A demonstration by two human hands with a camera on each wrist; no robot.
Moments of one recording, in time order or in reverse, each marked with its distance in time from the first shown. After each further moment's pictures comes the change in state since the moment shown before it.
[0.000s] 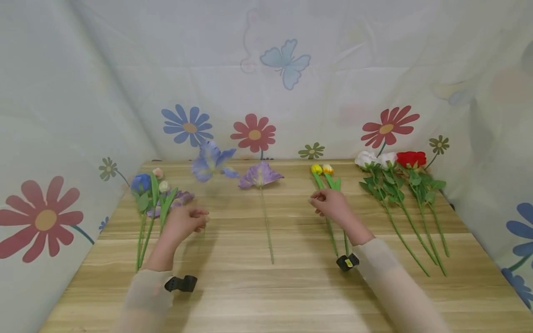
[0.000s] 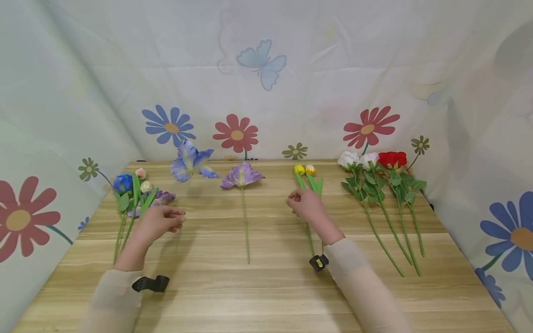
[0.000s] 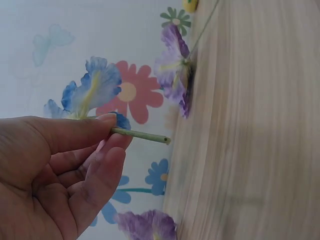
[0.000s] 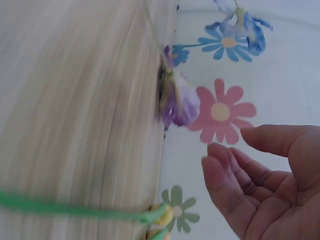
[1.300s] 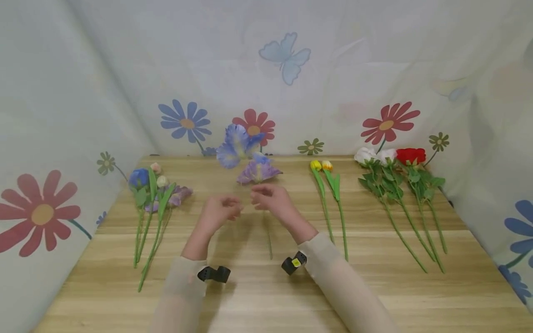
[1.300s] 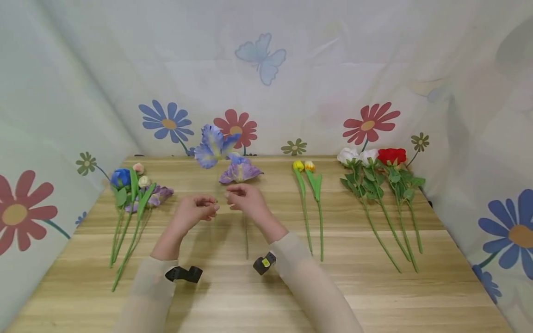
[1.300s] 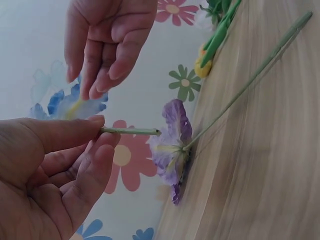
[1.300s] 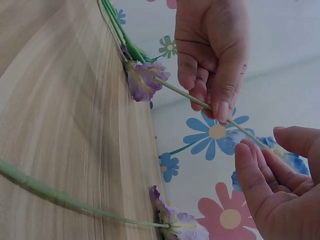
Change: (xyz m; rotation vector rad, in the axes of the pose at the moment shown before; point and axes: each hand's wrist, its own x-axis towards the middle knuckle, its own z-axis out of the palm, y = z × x) left_hand 0.016 0.052 0.061 -0.198 0.003 0.067; right_hand 0.018 -0.076 0.096 0.528 -0.101 -0.092
